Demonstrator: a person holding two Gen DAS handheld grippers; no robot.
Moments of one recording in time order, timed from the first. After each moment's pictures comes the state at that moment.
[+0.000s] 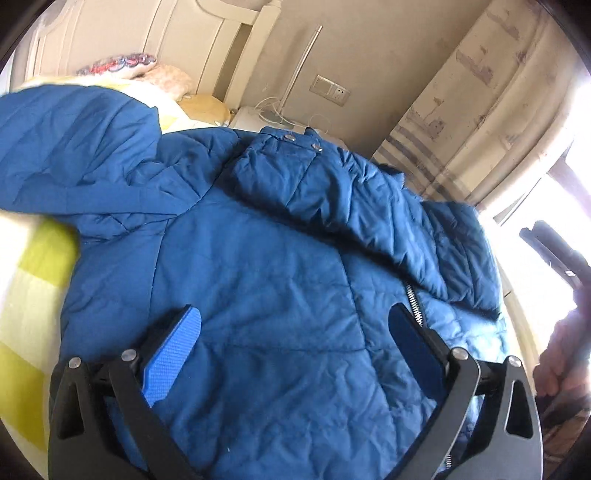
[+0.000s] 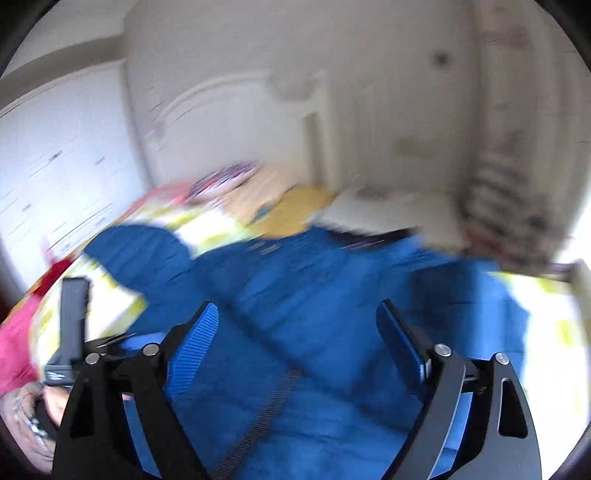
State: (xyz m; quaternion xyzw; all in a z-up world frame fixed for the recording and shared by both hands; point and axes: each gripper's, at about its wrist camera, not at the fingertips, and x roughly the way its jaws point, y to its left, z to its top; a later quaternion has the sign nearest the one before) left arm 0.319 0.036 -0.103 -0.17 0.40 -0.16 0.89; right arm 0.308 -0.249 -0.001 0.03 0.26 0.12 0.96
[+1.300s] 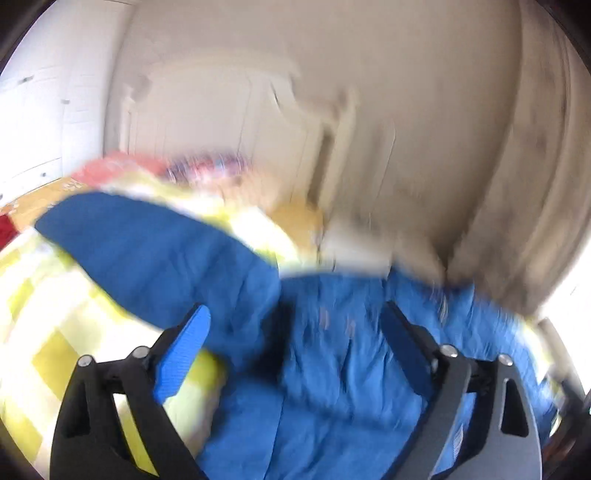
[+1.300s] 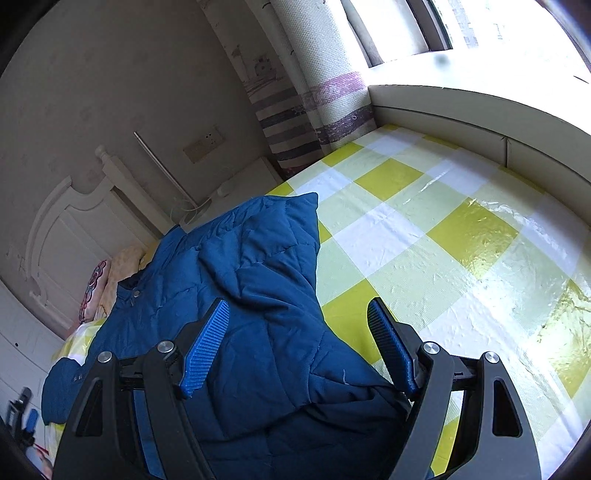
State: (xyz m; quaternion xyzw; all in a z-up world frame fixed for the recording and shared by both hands) left arm 0.303 0.090 -0.011 -0.14 0.22 0.05 0.96; right arm 0.306 -0.405 -0.105 0.29 0.31 -0.09 0.90
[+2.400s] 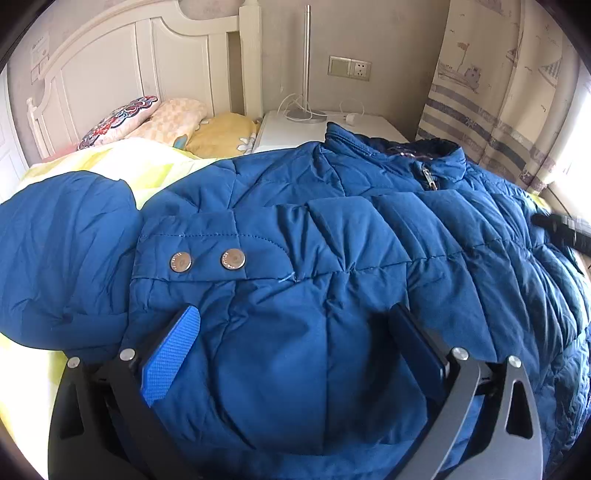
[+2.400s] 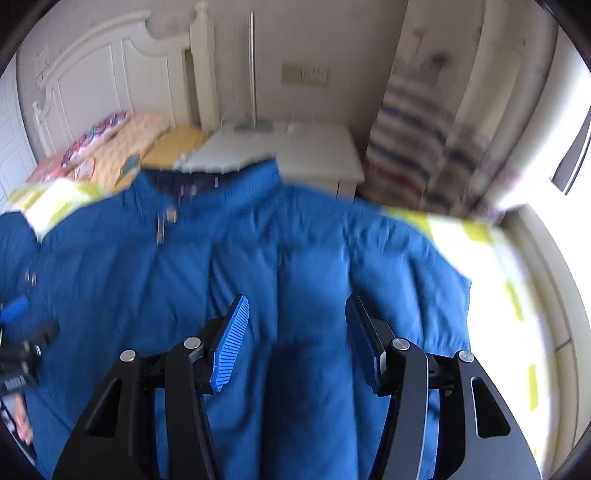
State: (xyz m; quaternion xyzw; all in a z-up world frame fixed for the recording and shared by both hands) left arm 0.401 -0.005 -0.119 0.02 0.42 -0.05 0.91; right arm 0.432 -0.270 -0.063 -0.02 0.41 -0.02 0.91
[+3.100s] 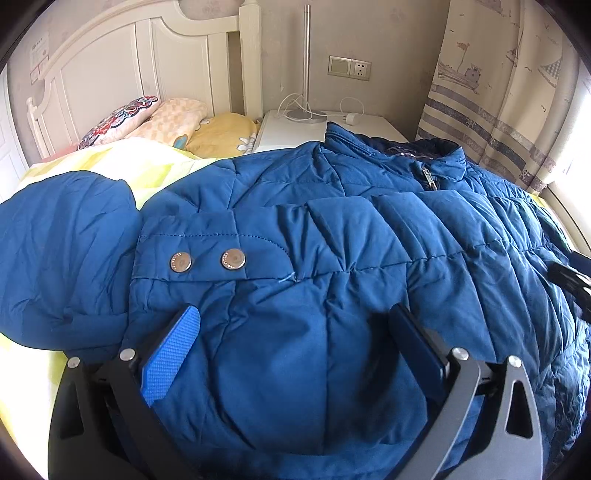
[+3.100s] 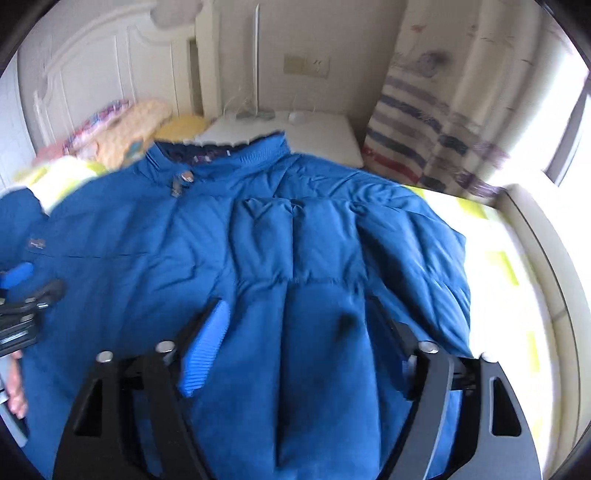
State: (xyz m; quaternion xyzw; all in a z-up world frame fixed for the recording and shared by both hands) left arm 0.401 -0.005 -0.118 0.02 0.42 -0.05 0.91; right arm 0.365 -0.261 -0.075 -0.02 0.42 -0.02 0.91
